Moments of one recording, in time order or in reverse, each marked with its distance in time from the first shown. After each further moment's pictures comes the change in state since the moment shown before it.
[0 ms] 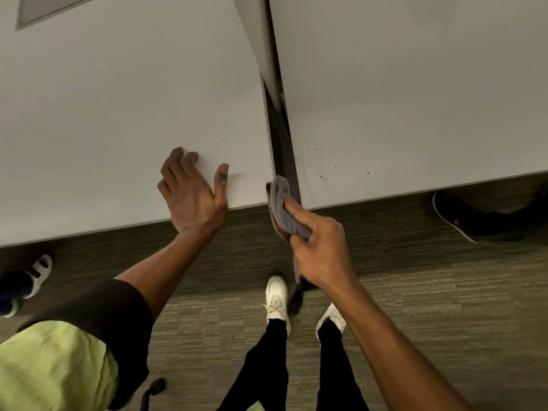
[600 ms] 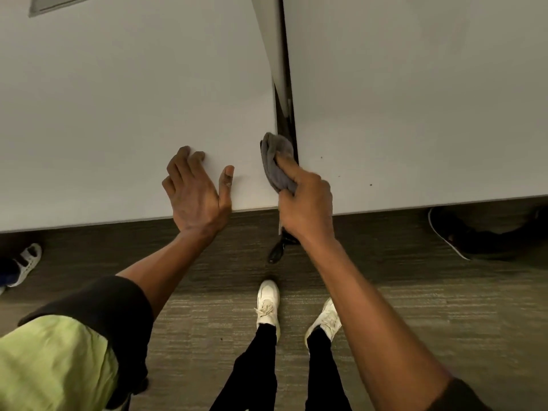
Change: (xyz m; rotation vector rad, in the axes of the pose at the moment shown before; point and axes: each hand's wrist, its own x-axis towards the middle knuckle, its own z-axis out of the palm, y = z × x) left_hand -0.001 0.003 -0.006 0.018 -0.025 0.003; right_hand 0.065 -0.045 0.012 -0.169 0.130 -0.119
